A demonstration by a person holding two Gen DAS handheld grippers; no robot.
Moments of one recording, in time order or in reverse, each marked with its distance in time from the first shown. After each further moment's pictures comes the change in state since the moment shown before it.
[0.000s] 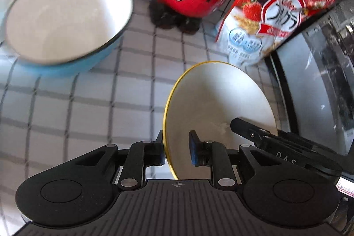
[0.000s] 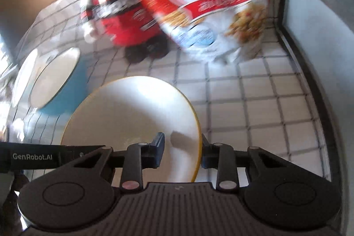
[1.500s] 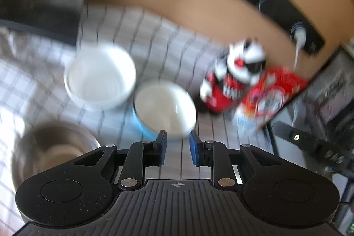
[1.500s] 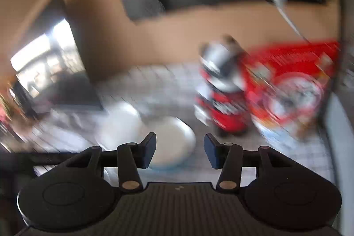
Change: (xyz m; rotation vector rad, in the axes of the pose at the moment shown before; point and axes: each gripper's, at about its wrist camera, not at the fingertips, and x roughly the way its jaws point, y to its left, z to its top) left arm -0.211 0.063 0.001 -0.044 -0.395 0.058; right arm -0.142 0.133 0.063 -0.125 -0.291 0.213
